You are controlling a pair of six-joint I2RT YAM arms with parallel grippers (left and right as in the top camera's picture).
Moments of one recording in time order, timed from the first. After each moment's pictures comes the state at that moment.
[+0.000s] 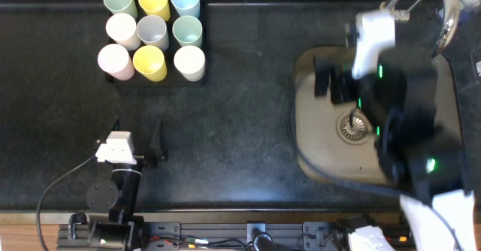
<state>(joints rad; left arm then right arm) -0.06 0.01 0.01 -0.08 0.02 -0.10 0.24 1.00 1.27 -0.81 0.03 0.03</state>
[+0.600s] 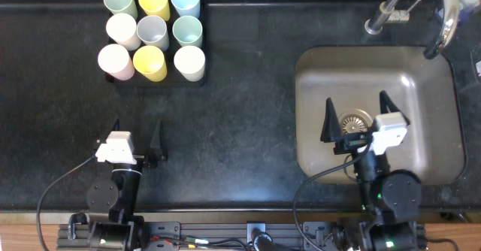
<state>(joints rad) -0.06 0.01 0.01 -0.08 0.02 -0.10 0.18 0.30 0.35 0.00 0.03 0.02</state>
